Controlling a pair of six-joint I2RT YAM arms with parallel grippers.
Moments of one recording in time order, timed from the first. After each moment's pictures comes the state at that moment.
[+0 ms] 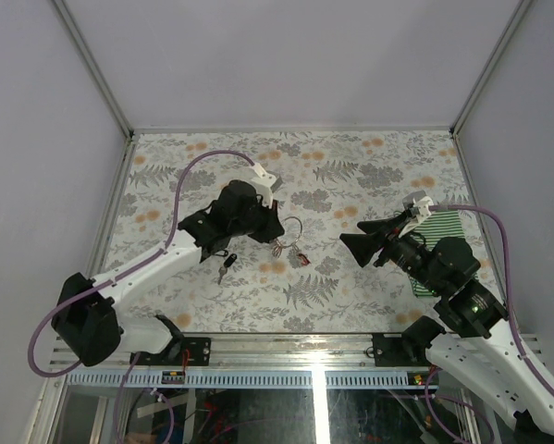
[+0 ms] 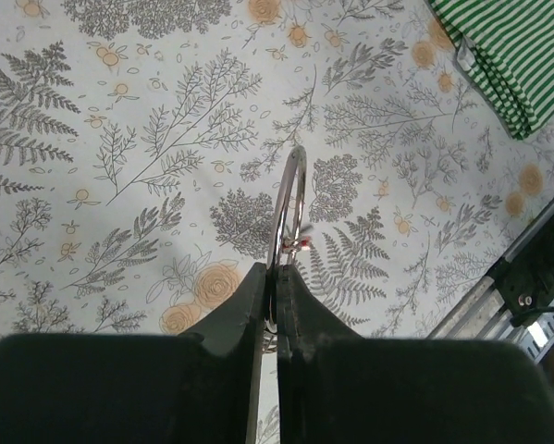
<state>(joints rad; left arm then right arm) -0.71 1.29 0.99 -0.29 0.18 -0.32 0.64 0.50 0.71 -0.25 -0.11 0.34</state>
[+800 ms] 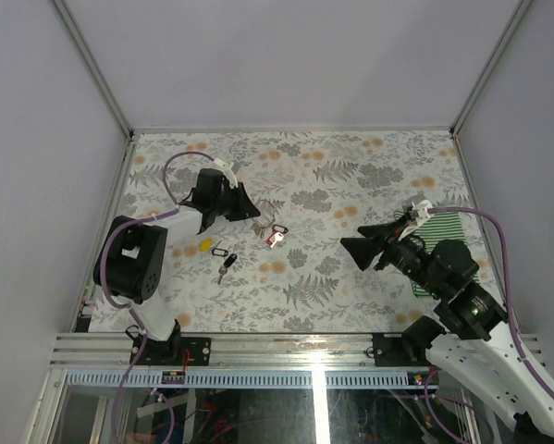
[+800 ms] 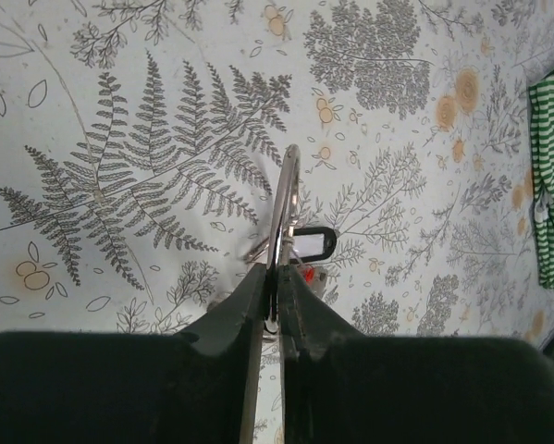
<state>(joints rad) -0.27 1.70 0.91 0.13 0.46 -0.48 0.64 0.47 0.68 -0.28 -0.12 0.36</state>
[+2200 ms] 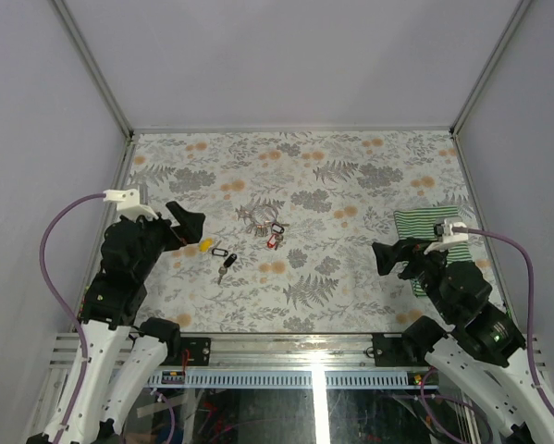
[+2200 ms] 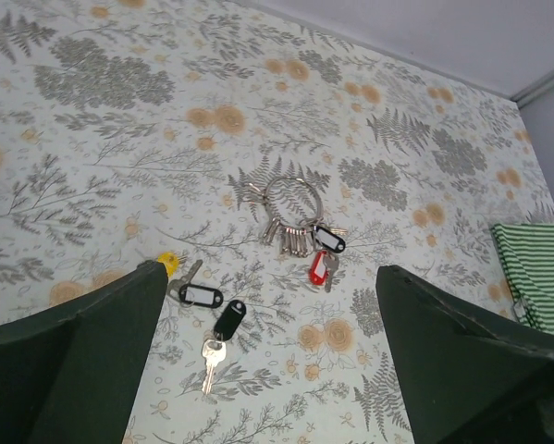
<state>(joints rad) -0.21 0.56 0.78 -0.48 0.03 -0.43 0.65 0.27 0.67 -0.59 0.30 0.34</state>
